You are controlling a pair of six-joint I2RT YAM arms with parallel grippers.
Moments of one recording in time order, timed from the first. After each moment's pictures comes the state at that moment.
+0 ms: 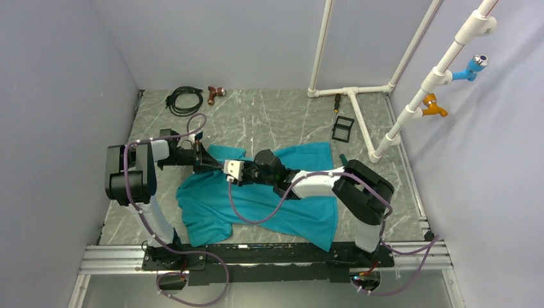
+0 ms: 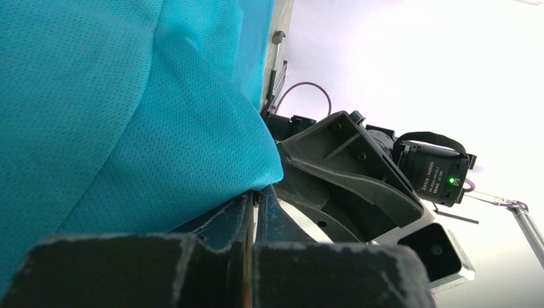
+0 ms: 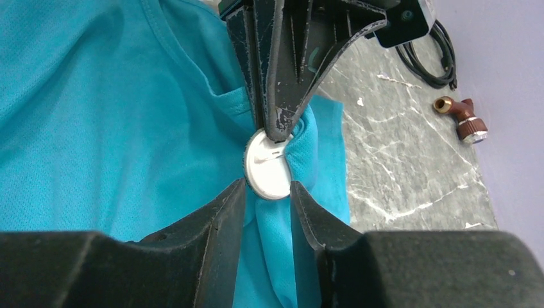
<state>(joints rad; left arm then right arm) 0.11 1.84 0.96 -0.50 1.31 -0.26 0.98 1.82 0.95 0.57 -0.25 -0.63</state>
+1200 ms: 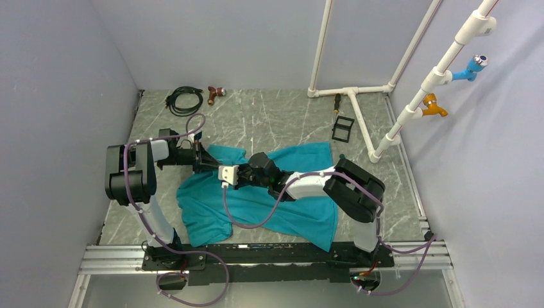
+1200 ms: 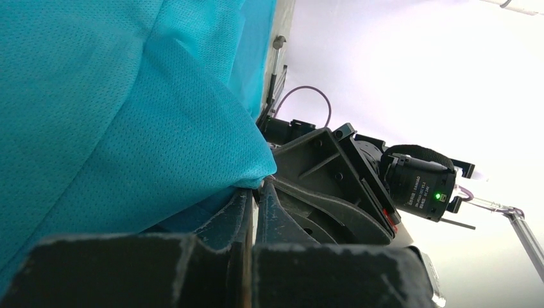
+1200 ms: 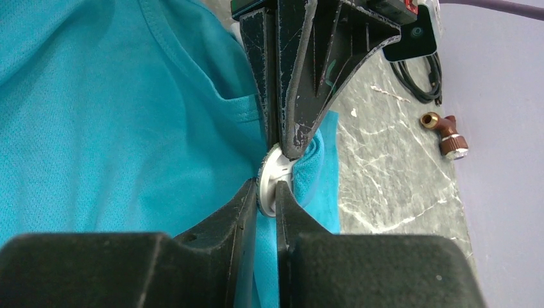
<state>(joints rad) 0.12 1.85 0.96 -0.48 1.31 -0.29 1.00 1.89 0.98 0.60 -0.21 -0.73</state>
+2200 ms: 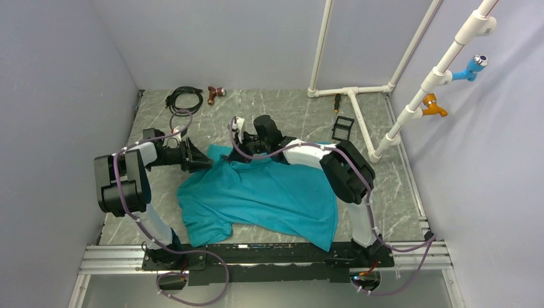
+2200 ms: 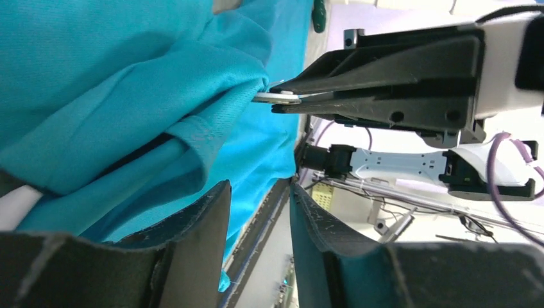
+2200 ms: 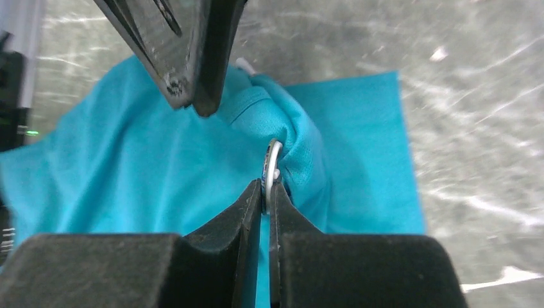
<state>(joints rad) 0.23 1.75 0.95 -0.51 1.22 -0.17 0.77 2.05 1.36 0.26 -0.62 -0.13</state>
